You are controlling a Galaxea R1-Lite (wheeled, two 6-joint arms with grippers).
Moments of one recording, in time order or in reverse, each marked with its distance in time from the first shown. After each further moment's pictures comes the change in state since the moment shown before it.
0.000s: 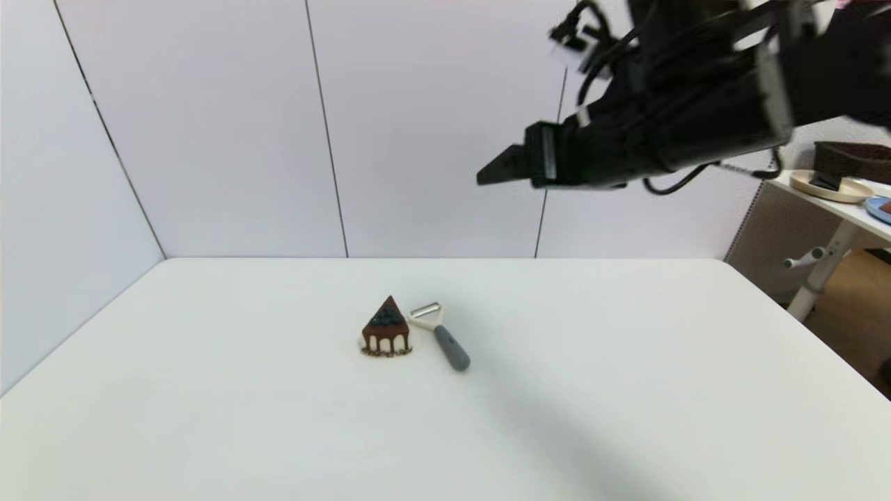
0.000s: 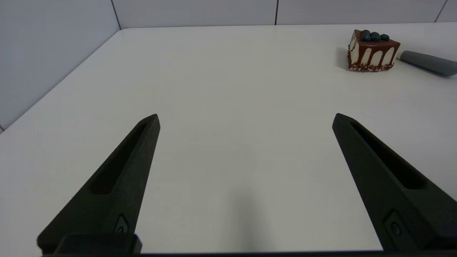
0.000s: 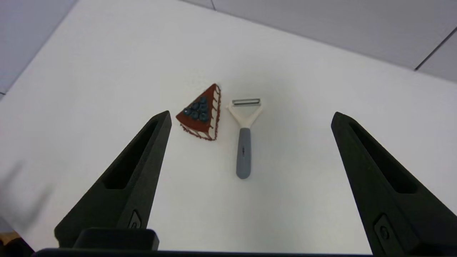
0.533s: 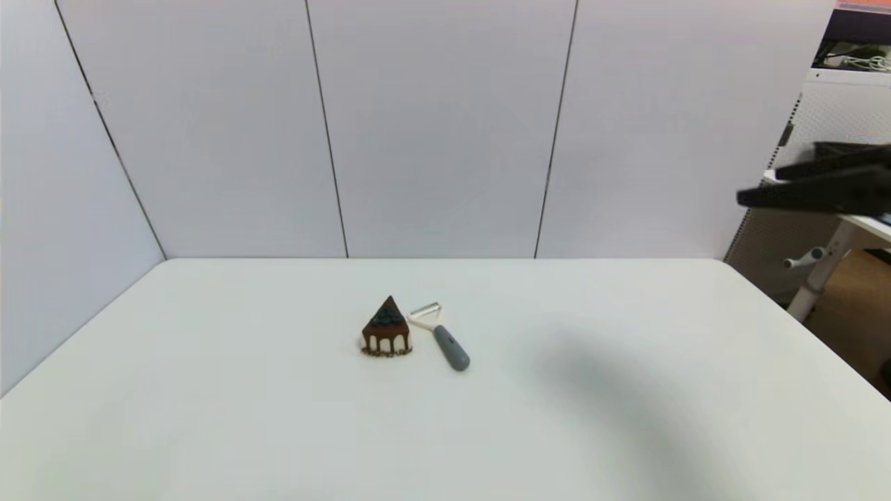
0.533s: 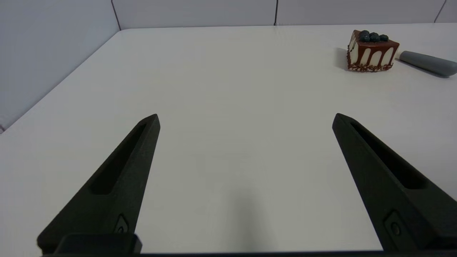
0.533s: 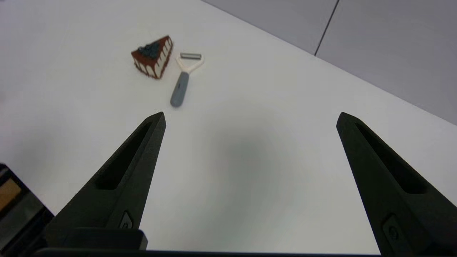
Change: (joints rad) left arm 0.000 0.000 0.000 0.000 0.001 0.000; right arm -0.540 -0.519 0.518 0.004 0.469 -0.456
